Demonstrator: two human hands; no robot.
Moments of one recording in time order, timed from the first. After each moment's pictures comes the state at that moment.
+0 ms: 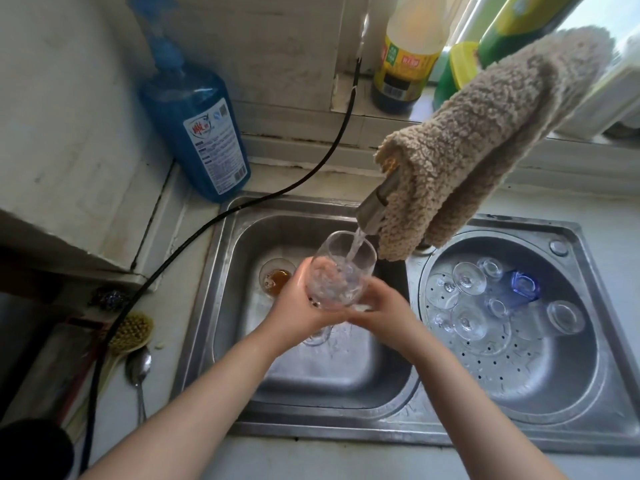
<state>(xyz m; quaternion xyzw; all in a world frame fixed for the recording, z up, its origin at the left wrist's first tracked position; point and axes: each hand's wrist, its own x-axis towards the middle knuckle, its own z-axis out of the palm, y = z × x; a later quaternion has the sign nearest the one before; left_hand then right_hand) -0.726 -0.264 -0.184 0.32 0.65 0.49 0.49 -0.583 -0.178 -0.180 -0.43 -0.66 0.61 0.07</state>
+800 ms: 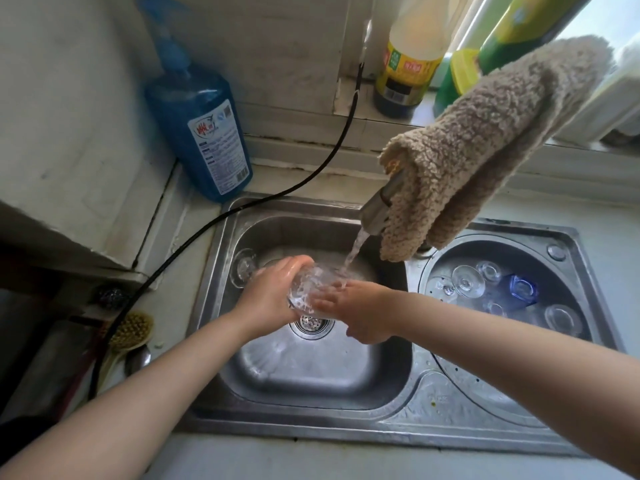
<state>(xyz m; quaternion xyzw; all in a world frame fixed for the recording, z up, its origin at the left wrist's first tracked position) -0.772 -0.265 -0.198 0.55 0.75 0.22 0.30 -0.627 -0.161 -0.159 0.01 -0.93 0.03 -0.36</state>
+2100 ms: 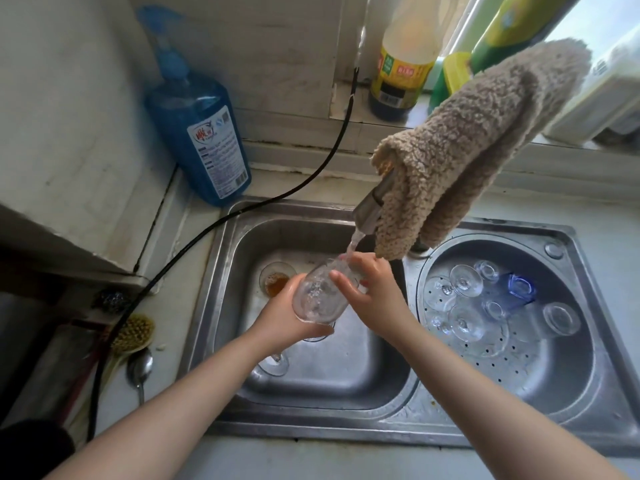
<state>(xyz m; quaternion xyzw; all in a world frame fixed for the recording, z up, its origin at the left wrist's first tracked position) -0.738 -0.277 -0.196 0.33 0.70 0.39 0.51 -0.606 -0.169 -0.182 -0.41 -0.79 0.42 0.19</state>
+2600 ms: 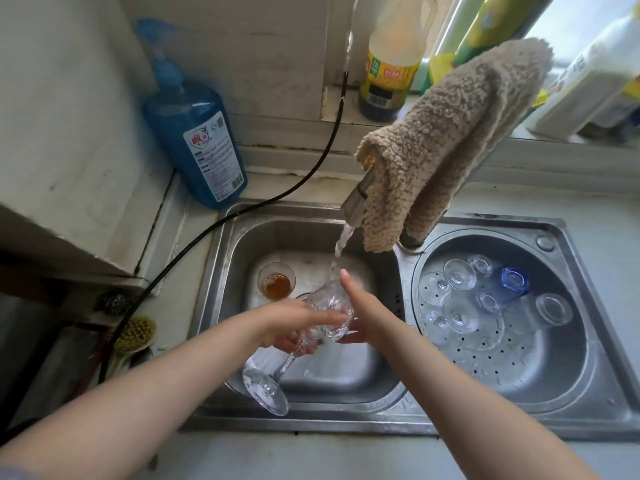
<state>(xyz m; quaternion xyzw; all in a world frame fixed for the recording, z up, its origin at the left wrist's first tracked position) -0.740 -0.260 -0.174 0.24 0.67 0.13 0.69 -0.604 -0.181 -0.196 -0.58 -0.40 0.71 -0.05</state>
